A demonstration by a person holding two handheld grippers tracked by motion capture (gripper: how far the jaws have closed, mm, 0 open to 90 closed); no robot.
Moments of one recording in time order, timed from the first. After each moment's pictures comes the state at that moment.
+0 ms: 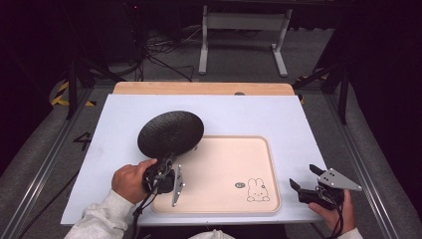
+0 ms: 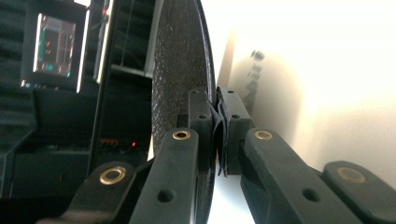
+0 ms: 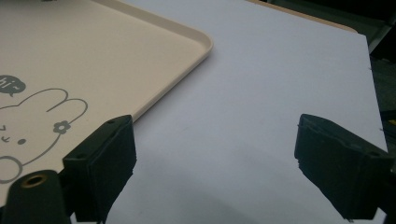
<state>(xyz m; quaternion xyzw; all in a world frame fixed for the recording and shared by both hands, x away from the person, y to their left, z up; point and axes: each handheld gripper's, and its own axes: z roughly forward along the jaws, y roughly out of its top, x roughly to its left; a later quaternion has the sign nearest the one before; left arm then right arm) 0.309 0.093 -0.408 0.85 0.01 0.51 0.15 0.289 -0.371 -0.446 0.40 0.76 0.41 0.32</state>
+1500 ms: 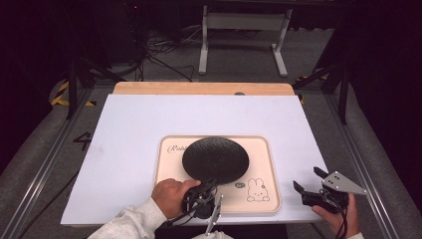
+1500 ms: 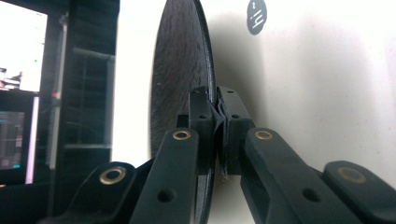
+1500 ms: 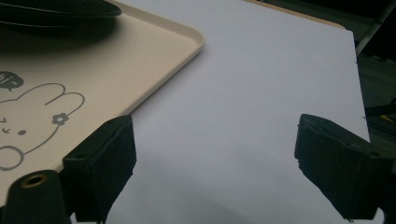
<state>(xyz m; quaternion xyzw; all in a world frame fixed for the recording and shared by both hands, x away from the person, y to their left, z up) 0.277 0.013 -0.433 0.87 -0.12 0.43 0.22 0.280 -0.378 -0.445 0.41 0.75 0.41 0.32</state>
